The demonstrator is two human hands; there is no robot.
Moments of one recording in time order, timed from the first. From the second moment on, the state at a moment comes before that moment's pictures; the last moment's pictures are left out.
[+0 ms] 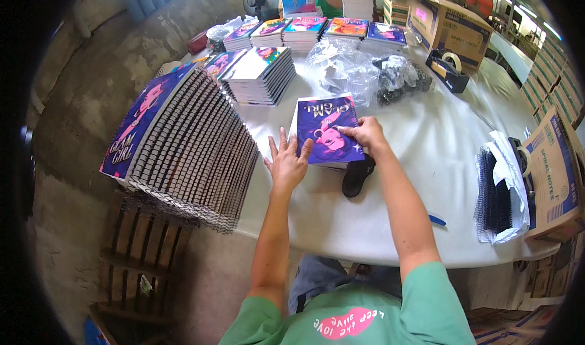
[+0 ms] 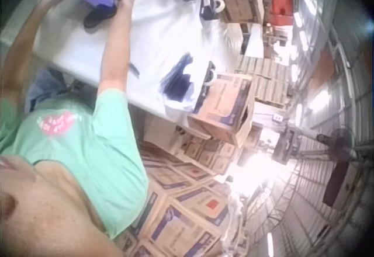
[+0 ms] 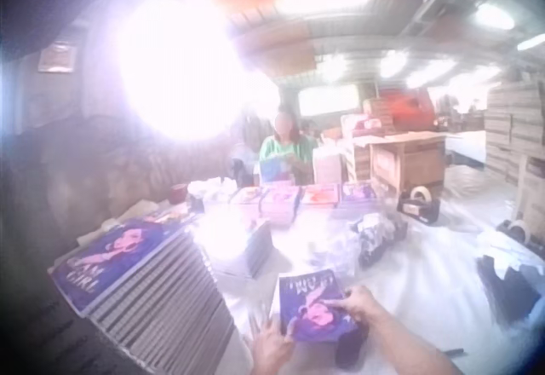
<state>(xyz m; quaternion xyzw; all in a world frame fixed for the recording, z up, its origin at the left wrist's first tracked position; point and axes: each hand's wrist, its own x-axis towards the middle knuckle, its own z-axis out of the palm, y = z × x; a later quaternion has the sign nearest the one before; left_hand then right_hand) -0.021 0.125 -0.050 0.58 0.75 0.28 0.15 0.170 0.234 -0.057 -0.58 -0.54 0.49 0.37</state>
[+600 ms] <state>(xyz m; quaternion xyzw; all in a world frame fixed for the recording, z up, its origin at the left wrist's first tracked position) -0.018 0.111 -0.044 0.66 0.71 0.21 0.09 0.192 0.237 -0.050 -0.56 -0.59 0.39 0.43</state>
